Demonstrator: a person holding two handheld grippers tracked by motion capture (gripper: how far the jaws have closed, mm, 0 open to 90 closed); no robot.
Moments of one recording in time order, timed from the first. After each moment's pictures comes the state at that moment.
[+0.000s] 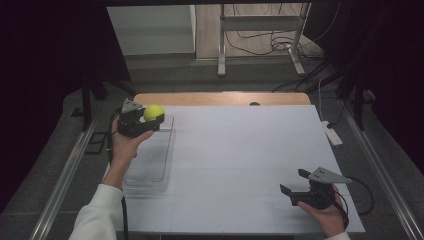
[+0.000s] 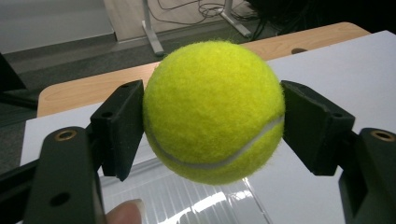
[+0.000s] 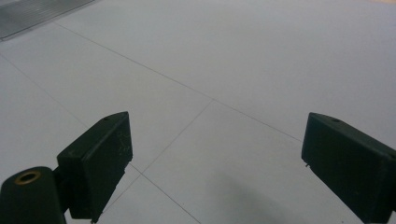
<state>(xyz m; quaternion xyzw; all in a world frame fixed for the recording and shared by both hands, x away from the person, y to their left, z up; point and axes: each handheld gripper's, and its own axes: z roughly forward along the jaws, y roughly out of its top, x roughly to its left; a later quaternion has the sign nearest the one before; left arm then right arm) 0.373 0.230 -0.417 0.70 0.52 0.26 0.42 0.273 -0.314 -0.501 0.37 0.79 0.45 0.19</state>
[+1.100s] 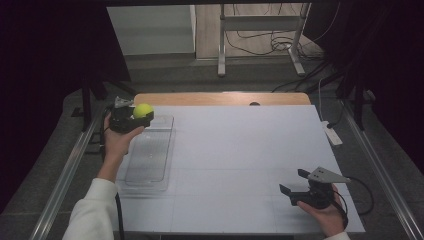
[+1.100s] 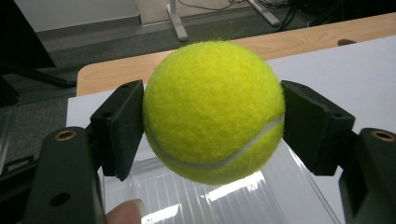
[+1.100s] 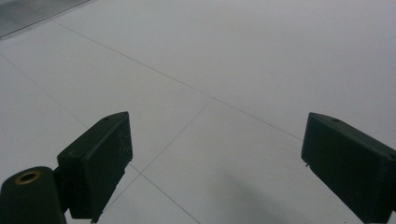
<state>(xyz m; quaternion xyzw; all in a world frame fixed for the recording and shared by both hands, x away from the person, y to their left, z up) 0.390 0.260 -0.426 0.69 0.56 0.26 0.38 0.274 -0.314 -0.503 0.37 0.79 0.45 0.19</state>
